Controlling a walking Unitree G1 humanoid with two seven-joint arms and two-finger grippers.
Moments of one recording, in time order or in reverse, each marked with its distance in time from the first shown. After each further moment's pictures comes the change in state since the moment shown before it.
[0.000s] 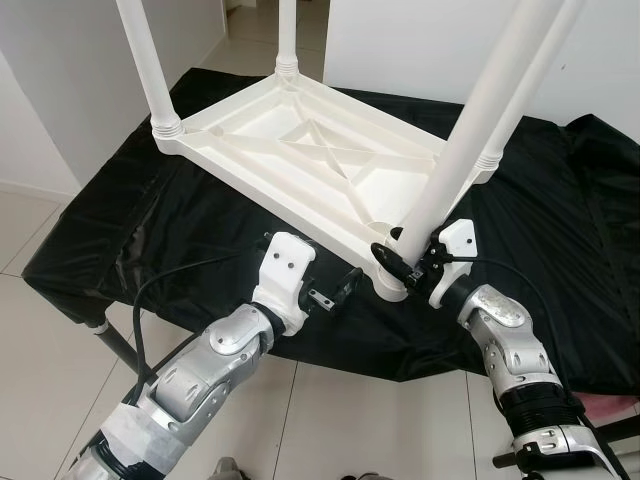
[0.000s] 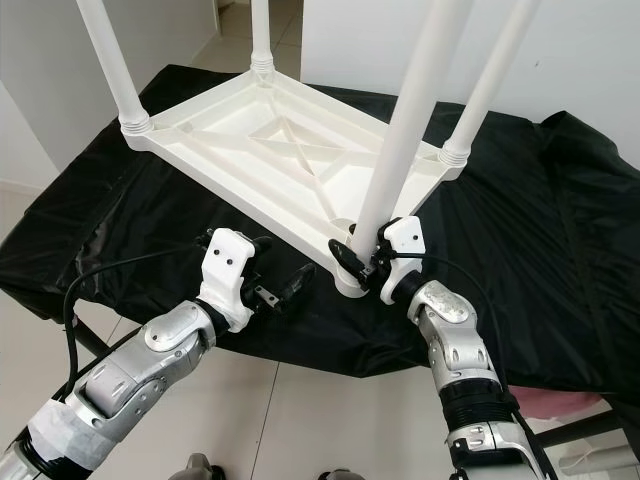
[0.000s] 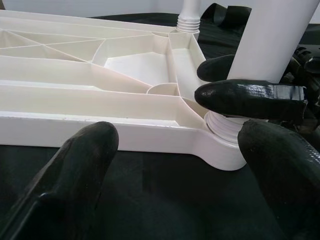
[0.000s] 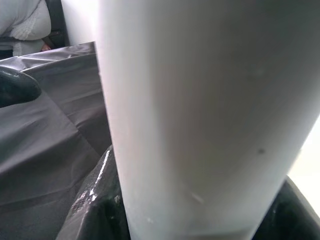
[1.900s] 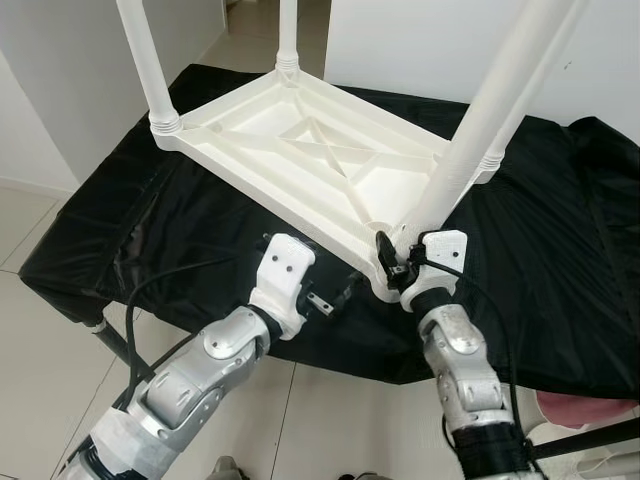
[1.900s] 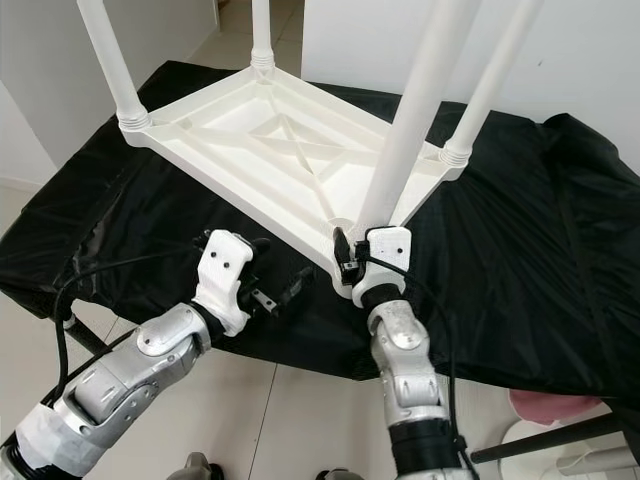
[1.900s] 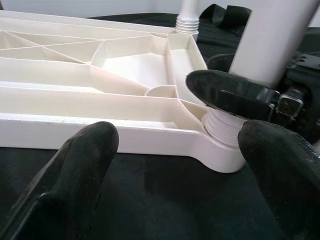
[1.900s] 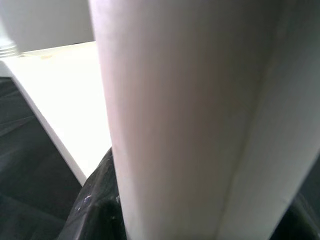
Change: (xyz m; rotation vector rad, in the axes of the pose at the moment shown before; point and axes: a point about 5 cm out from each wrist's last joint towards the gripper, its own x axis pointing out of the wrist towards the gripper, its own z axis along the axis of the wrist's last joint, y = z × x) left arm -0.007 0.000 0.007 0.010 -0.001 -0.009; right arm 0.004 0.046 0.004 0.065 -0.047 -0.572
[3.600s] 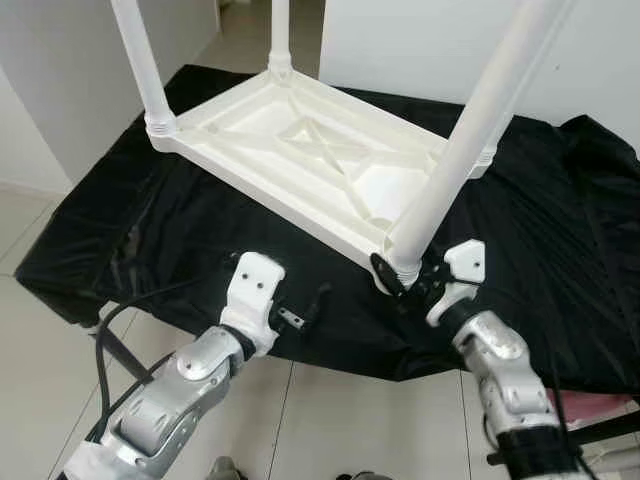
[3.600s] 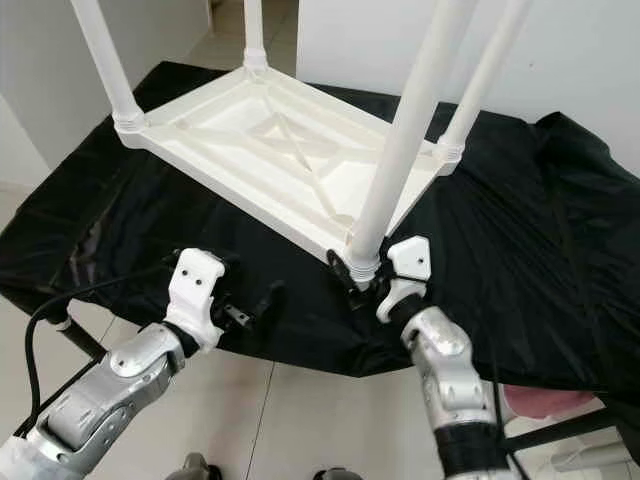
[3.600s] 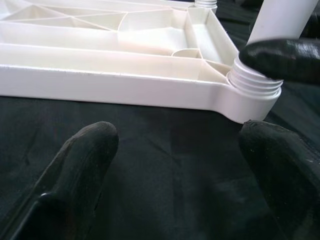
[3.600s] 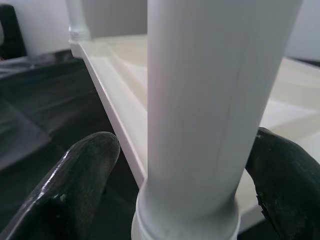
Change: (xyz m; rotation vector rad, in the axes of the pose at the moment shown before) left arm -0.023 0.008 -0.017 0.032 0.067 0.088; right arm 0.004 -0.038 0.002 -0.049 -0.020 0.426
